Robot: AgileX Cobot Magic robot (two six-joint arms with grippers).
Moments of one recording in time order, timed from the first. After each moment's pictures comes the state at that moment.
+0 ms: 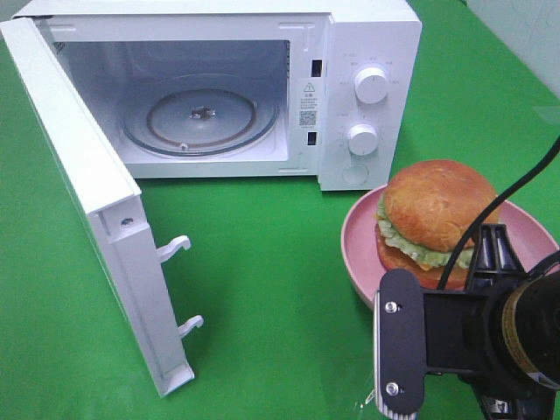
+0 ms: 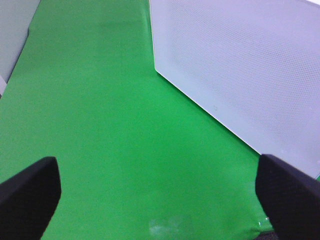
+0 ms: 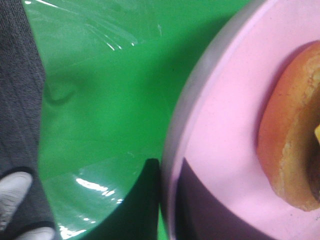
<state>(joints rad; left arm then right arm) 0.03 -0.01 -0.52 -0.13 1.09 0.17 1.05 1.33 -0.51 -0.67 0.68 0.02</state>
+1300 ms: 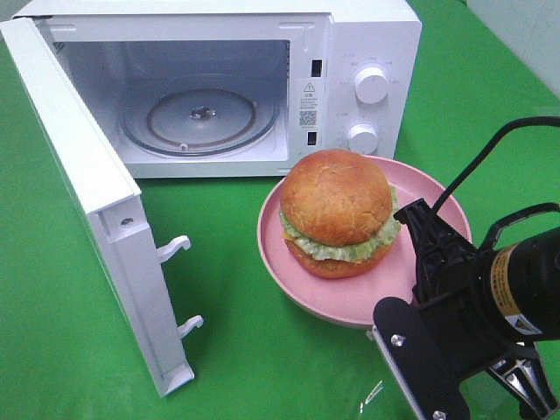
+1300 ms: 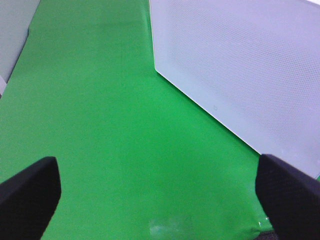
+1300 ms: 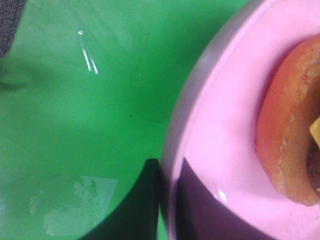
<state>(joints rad) 0.03 -0.01 -0.52 -0.13 1.09 0.17 0.85 1.33 -0.50 -0.66 0.39 -0.71</state>
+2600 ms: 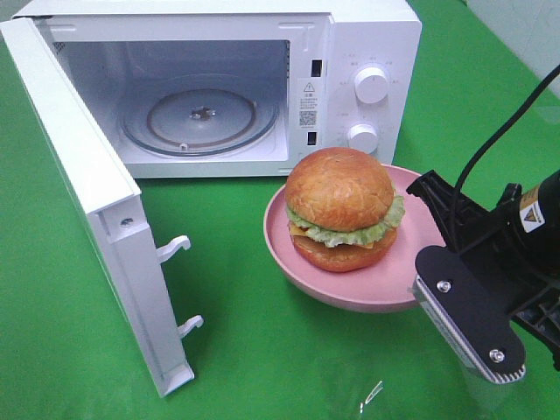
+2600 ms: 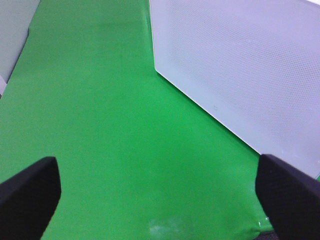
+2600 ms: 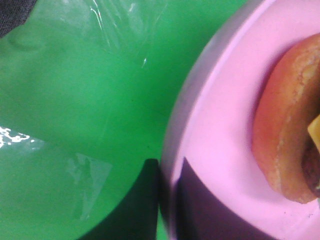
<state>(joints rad) 0.03 -0.01 -0.52 -0.13 1.09 0.17 0.55 1.33 -0.60 -0.03 0.45 -1.63</state>
